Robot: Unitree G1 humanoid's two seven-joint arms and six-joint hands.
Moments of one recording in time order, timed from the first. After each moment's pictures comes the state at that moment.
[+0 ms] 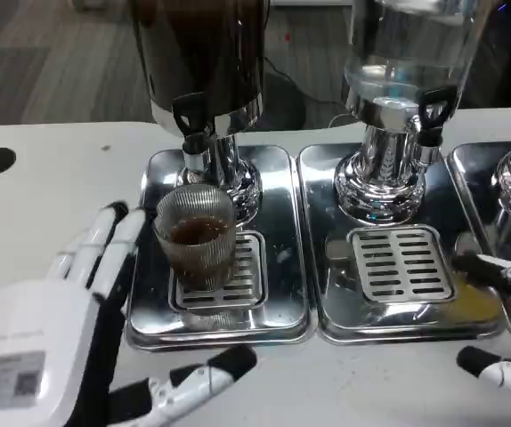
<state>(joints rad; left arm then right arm) 0.80 0.20 -0.07 -0.82 1.09 -0.08 0.12 0.31 -0.54 -0.14 0.12 0.09 -0.56 0.44</state>
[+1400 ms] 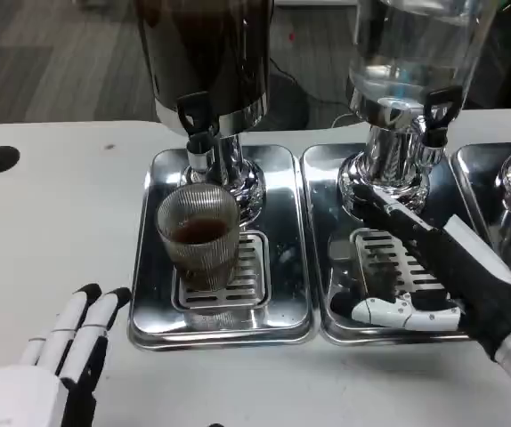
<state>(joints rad) 1.06 0.16 0.03 -0.80 1.04 -0.24 0.19 0.00 -0.36 0.06 0.06 -0.15 -0.22 0.32</state>
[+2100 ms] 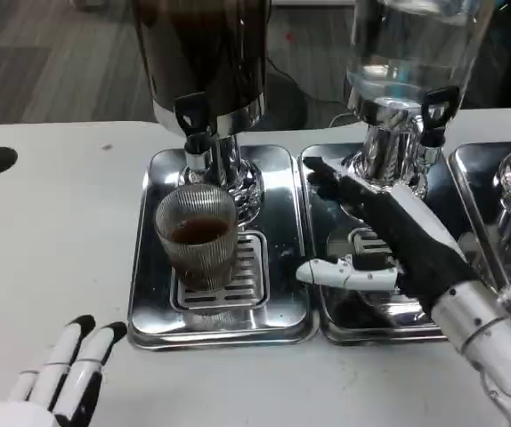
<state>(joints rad) 1.18 0.15 0.09 -0.80 1.06 -0.33 0.25 -0.16 -0.24 0.15 0.12 -0.26 -0.12 0.21</state>
